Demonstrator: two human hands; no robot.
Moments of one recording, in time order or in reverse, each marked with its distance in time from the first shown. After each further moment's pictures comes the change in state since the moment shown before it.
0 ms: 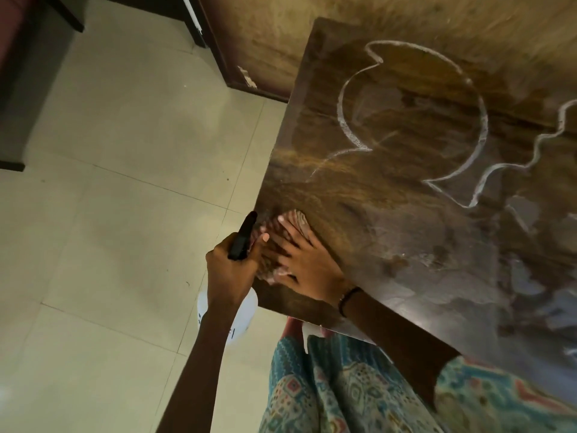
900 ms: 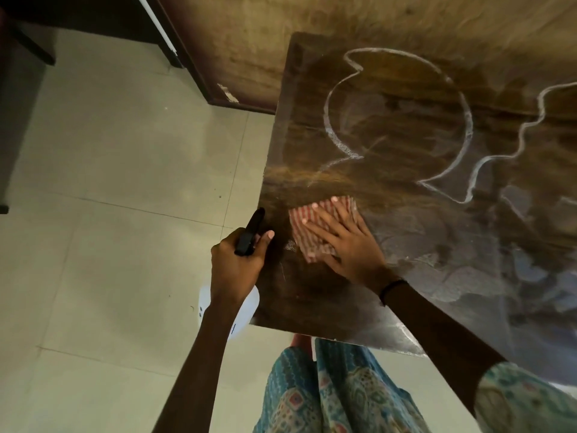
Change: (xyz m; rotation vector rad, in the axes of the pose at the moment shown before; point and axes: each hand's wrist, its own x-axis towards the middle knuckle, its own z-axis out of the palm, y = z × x) left_hand 0.048 0.014 0.004 0.098 -0.116 0.129; right_hand -0.023 0.064 -0.013 0.054 0.089 0.344
